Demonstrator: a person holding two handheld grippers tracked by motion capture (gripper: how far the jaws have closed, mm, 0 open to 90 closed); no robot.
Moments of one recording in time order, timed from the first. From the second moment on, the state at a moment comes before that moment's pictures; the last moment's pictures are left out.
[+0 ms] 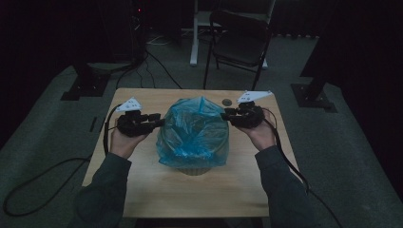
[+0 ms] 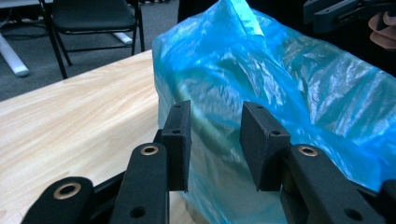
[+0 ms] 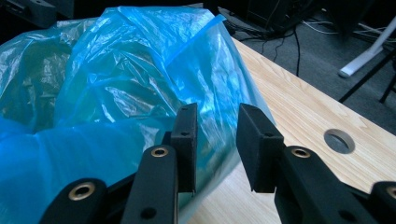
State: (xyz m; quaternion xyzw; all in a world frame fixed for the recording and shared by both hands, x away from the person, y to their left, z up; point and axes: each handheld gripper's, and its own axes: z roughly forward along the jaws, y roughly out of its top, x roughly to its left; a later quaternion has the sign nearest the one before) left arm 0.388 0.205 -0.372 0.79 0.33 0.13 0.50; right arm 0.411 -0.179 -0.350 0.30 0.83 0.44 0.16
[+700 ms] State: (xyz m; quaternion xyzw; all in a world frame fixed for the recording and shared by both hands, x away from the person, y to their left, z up) left arm 0.430 0.183 -0.363 0.79 0.35 0.15 0.47; right arm 0.441 -0.176 -0.358 0.33 0.82 0.46 0.14
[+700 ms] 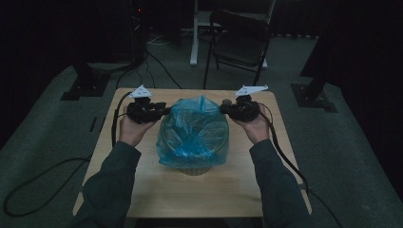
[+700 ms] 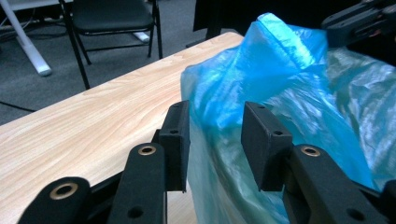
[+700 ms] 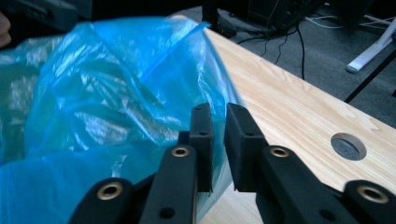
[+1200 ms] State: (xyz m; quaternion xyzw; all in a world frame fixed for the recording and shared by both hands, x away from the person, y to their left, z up) left arm 0.451 0.161 -0.358 0.80 0.34 0.15 0.47; right arm 0.450 -0.171 -0.353 0.33 0.81 0.46 0.15
